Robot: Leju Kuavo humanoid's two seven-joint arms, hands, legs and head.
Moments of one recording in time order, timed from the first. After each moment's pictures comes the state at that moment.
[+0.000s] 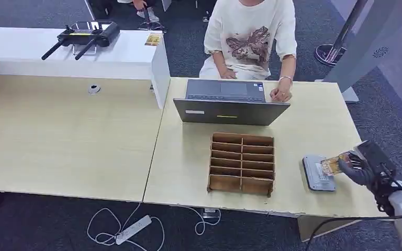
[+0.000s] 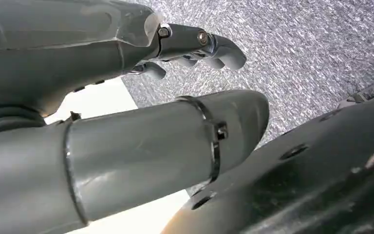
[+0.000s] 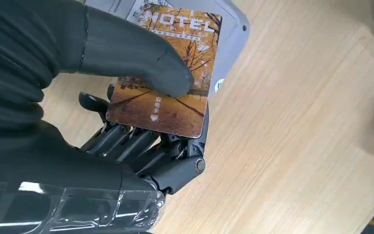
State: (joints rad) left arm -0.11 -0.03 -1.53 -0.13 0.98 0.02 0.03; right arm -0.62 -0.52 0.05 -0.50 0.24 0.41 -0.31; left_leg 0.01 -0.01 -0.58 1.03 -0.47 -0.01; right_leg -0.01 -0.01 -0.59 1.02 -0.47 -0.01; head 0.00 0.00
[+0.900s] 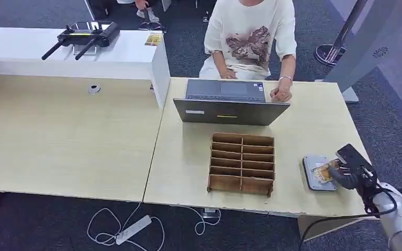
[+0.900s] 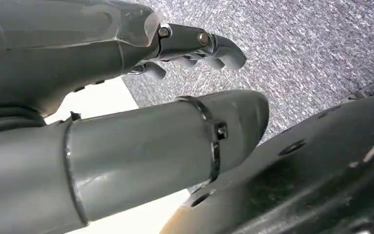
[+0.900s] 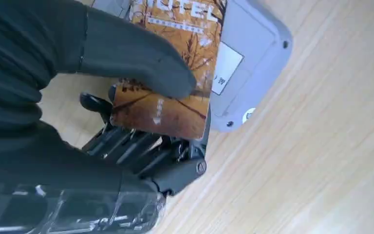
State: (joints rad) left arm -0.11 -0.03 -1.55 -0.13 0.99 0.02 0.04; right arm -0.62 -0.47 0.10 -0.45 0.35 0.30 -0.21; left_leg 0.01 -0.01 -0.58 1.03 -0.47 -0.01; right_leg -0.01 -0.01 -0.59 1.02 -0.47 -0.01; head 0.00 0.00
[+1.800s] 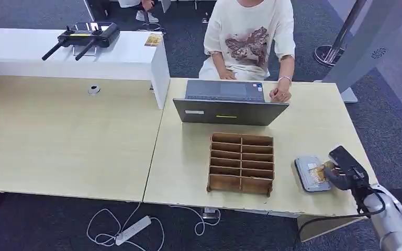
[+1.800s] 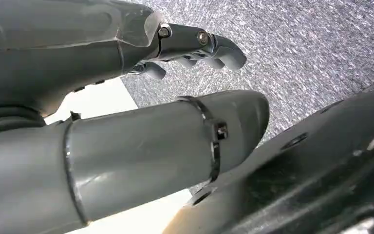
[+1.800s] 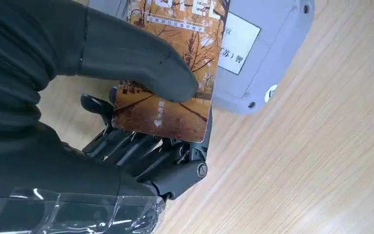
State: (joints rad) left arm -0.11 -0.03 -1.55 -0.13 0.96 0.01 0.05; right arm -0.60 -0.44 0.09 -0.46 0.37 0.30 -0.23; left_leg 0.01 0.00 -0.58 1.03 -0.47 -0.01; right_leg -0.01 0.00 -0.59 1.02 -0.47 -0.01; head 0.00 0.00
